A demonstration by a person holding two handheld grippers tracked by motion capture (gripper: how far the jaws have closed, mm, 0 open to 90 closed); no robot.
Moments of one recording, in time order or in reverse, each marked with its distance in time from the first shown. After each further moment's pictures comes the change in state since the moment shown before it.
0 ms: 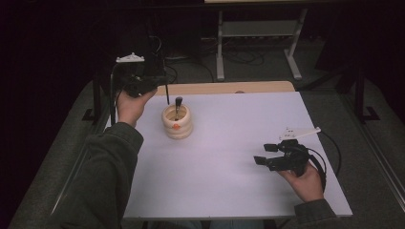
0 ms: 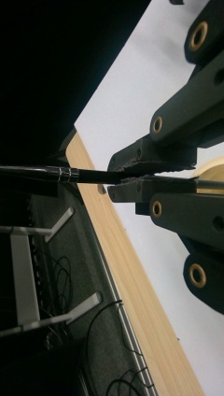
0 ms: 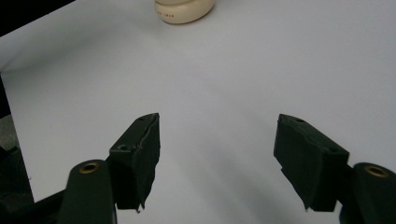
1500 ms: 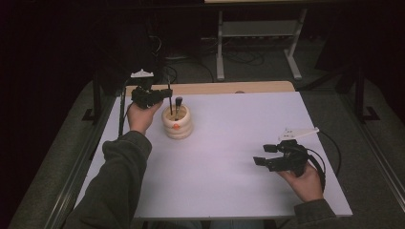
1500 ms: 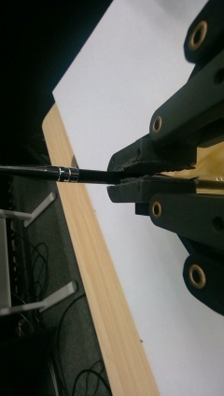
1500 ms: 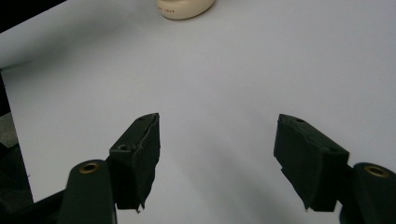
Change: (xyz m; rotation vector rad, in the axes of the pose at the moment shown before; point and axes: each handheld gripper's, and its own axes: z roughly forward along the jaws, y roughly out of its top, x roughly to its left) left arm 0.019 -0.052 0.044 0.062 0.061 -0.070; right arm -0.001 -0.002 0.003 0.010 0.007 0.000
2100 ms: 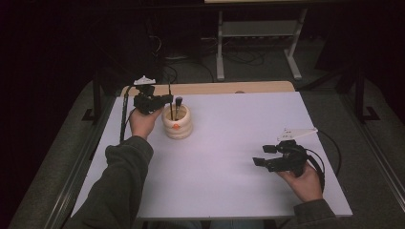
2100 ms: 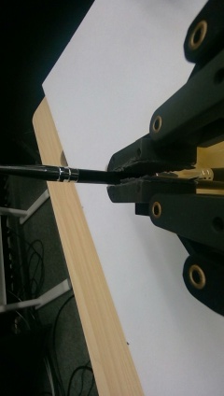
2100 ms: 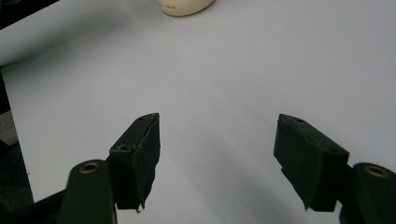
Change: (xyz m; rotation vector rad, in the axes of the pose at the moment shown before) left arm 0.001 -0.018 0.007 0.006 0.014 0.023; right arm 0.000 -0.001 0.002 0.008 0.004 0.002
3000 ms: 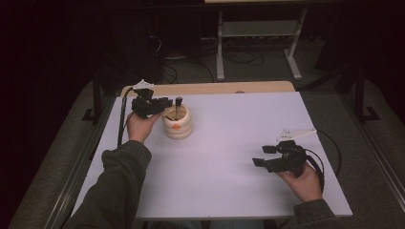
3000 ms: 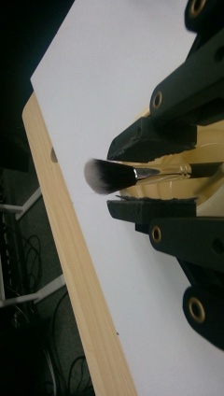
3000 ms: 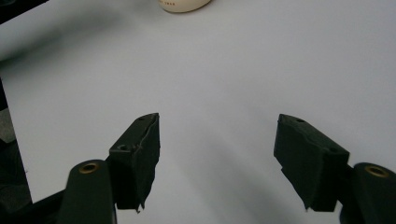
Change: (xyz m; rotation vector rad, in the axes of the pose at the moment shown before) left arm -0.002 -0.009 -0.009 0.019 0.022 0.036; right arm 0.001 0.000 0.001 0.015 -0.006 -0.003
